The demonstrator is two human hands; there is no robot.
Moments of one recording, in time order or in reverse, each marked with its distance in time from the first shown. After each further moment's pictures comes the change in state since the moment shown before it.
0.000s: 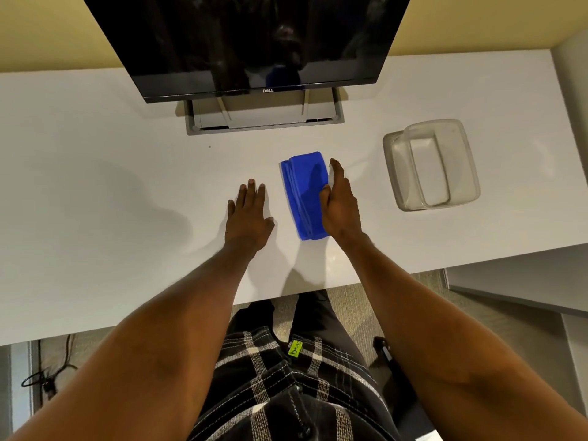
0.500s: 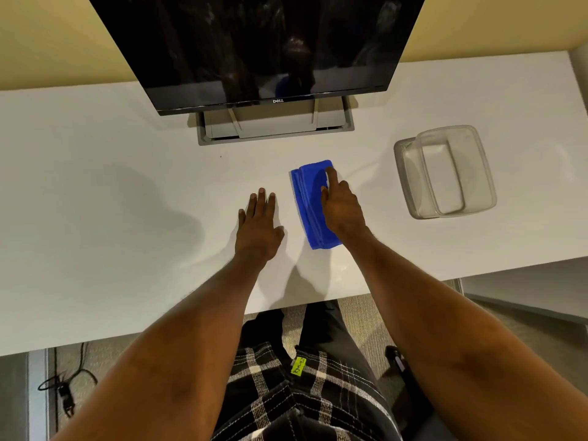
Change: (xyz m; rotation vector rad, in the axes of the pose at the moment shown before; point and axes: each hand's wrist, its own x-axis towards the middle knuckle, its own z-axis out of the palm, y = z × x) left_hand -0.001 0.000 -0.001 -0.005 -0.016 -0.001; right_hand 0.036 -0.002 0.020 -0.278 -0.140 0.093
